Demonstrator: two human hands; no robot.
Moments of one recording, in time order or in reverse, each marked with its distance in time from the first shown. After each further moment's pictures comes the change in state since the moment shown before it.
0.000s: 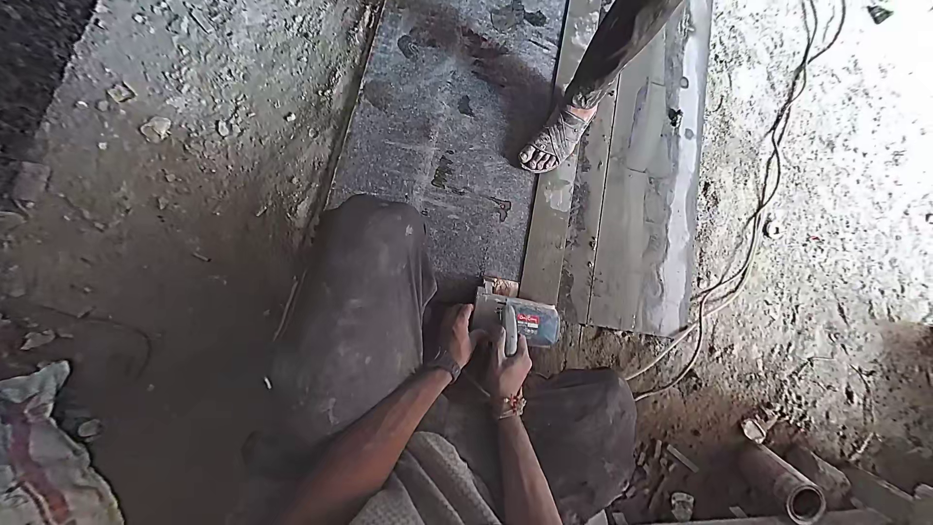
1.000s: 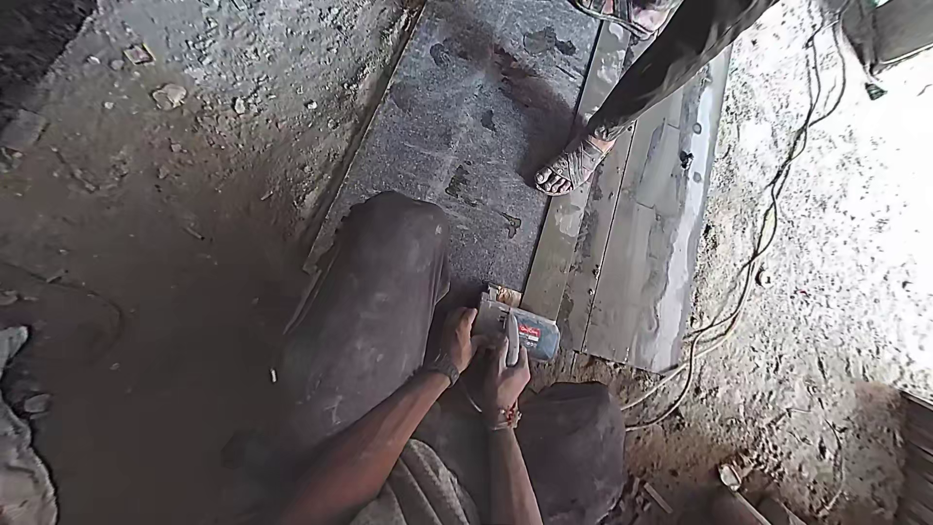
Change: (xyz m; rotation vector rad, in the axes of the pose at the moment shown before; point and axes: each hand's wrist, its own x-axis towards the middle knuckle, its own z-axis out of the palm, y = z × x) left_hand 0.016 0.002 -0.006 -0.049 0.056 0.074; right_hand 0.014 -0.005 0.010 0.023 0.037 -0.049
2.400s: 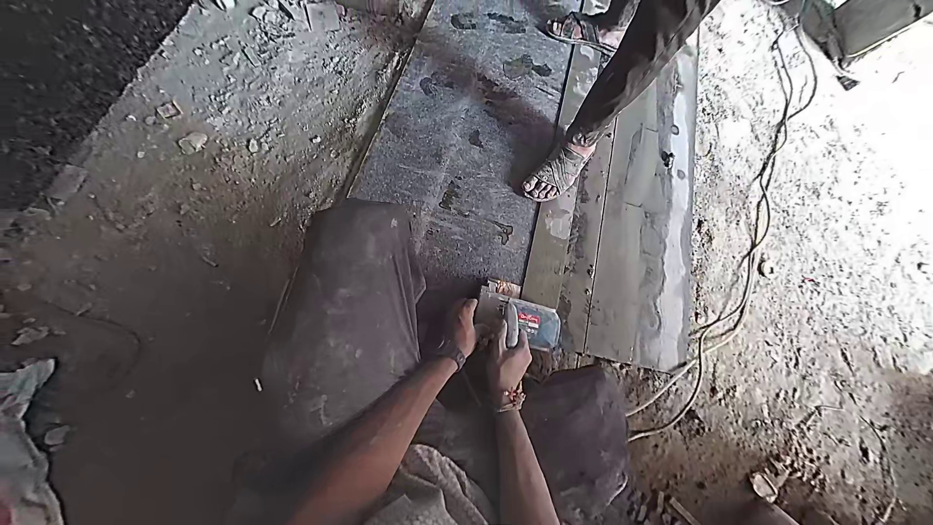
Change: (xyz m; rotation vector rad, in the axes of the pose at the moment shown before) left_hand 0.022 0.028 -0.010 0.113 -0.038 -0.114; right_hand 0.025 -0.017 0.000 0.007 -0.038 0.000
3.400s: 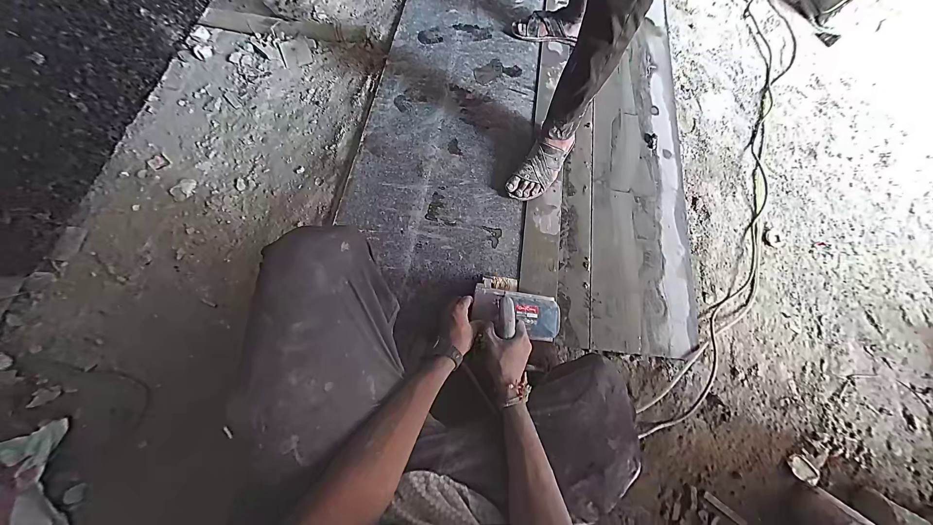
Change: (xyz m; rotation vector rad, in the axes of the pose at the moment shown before) left_hand 0.018 0.009 -0.004 -0.003 0.051 0.030; right_hand 0.024 -0.013 -0.003 0.042 -0.131 0.087
